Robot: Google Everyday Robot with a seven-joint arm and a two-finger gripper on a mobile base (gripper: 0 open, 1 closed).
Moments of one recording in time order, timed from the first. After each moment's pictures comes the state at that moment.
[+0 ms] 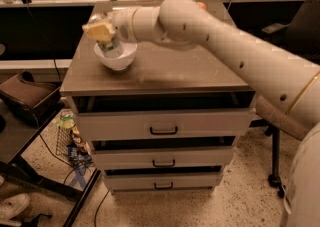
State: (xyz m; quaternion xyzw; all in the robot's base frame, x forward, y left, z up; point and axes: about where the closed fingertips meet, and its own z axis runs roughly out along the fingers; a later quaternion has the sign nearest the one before) arm 0.700 0.163 0.941 -0.41 0.65 0.34 0.54
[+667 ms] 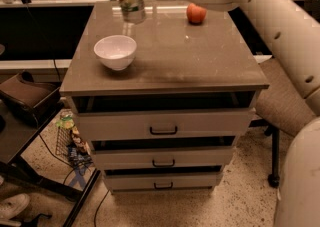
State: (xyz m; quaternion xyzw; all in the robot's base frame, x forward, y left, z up) arm 0.724 0.082 1.040 -0.37 0.65 0.39 0.54
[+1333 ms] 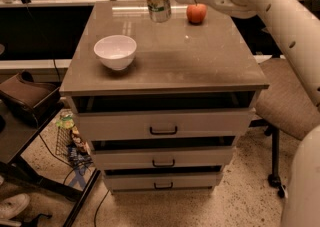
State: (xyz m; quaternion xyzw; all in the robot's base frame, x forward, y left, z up) arm 0.765 0.013 1.027 -0.35 0.65 0.31 0.59
